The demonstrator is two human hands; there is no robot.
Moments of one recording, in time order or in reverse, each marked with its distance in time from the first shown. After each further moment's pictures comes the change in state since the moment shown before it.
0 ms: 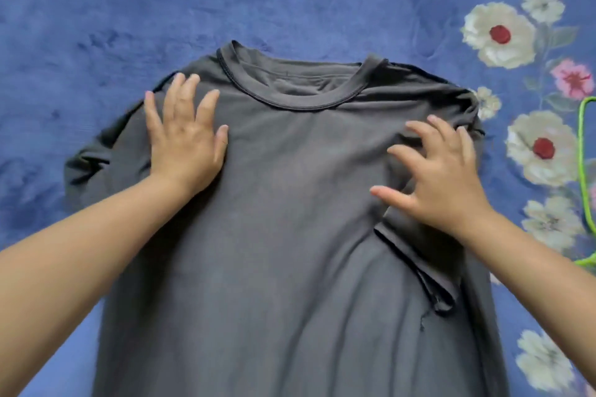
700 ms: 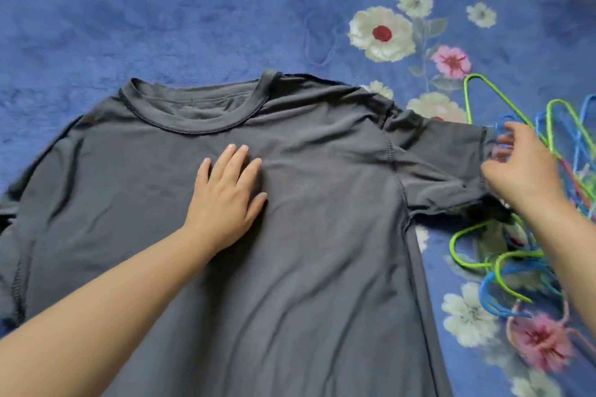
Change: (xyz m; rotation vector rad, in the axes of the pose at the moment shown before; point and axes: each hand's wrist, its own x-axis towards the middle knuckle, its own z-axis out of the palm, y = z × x) left_hand -0.020 0.128 0.015 0.058 -0.315 0.376; right_hand -0.071 0.142 -0.062 0.311 -0.007 0.947
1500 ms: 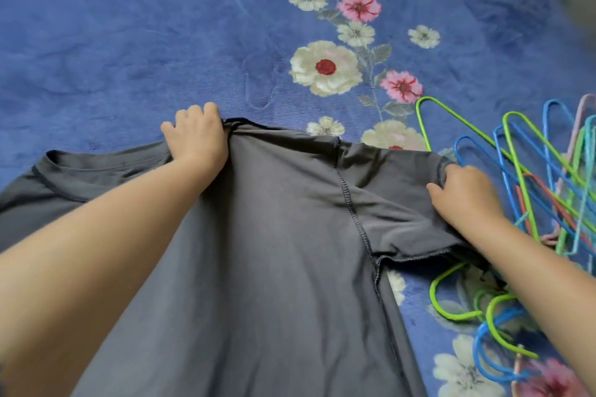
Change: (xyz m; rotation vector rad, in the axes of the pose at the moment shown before) left_hand 0.177 0.013 -0.031 0.030 0.102 -0.443; right_hand 0.036 0.018 0.032 -0.312 -0.115 0.055
